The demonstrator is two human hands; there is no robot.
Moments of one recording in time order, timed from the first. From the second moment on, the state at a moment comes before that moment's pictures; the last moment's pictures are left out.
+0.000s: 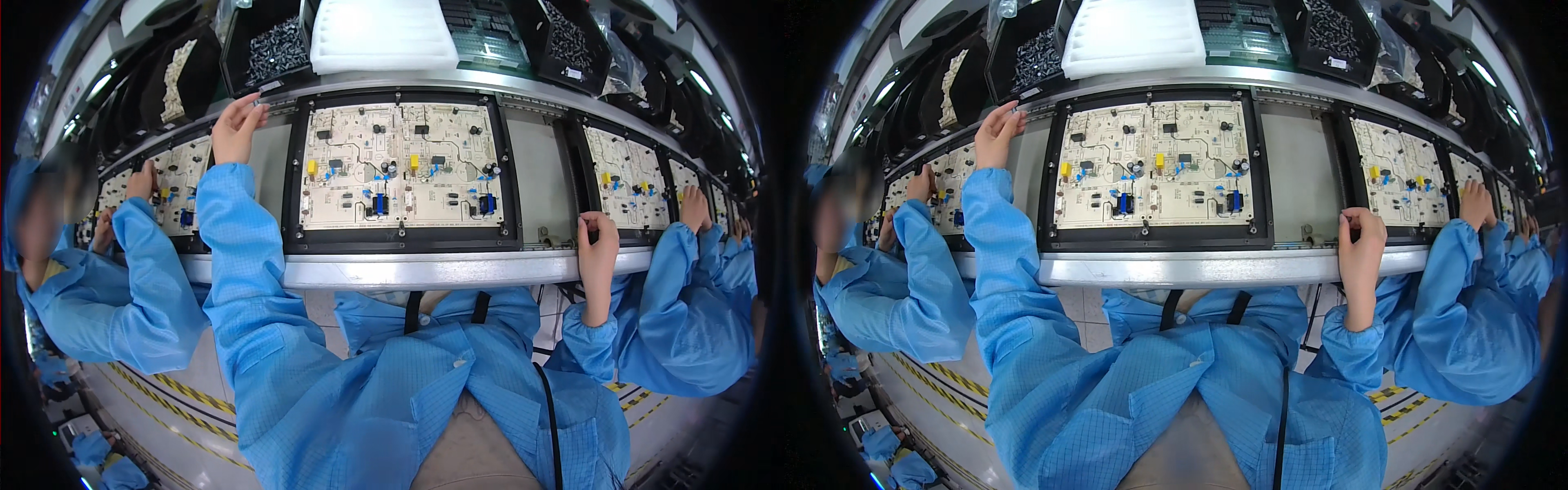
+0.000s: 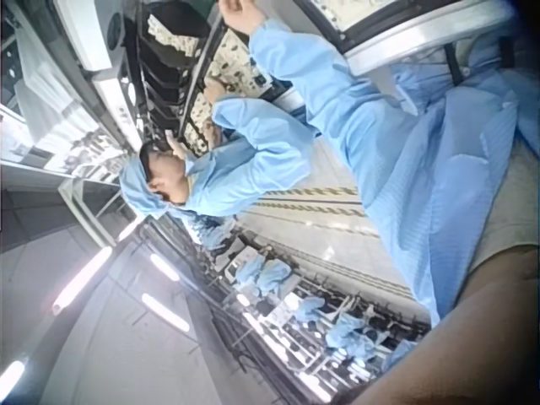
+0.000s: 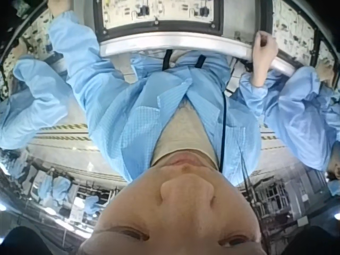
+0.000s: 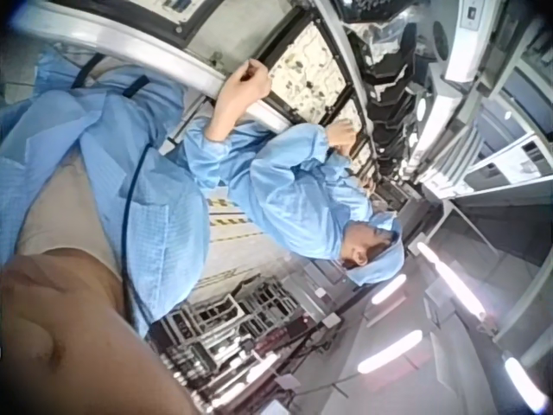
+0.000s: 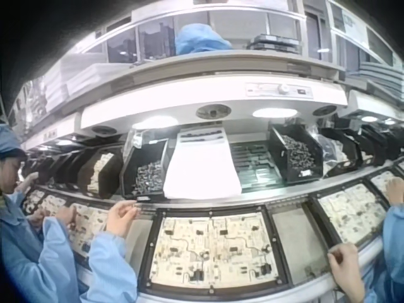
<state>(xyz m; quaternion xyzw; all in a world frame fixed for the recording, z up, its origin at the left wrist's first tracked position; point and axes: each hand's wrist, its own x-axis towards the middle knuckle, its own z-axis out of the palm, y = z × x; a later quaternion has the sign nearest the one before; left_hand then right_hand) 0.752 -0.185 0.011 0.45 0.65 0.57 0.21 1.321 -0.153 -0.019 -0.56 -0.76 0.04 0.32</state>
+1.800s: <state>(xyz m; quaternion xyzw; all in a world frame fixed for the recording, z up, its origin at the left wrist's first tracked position) 0.775 -0.179 -0.002 0.50 0.65 0.54 0.18 1.362 -0.137 -0.027 -0.64 -0.69 -0.03 0.34</state>
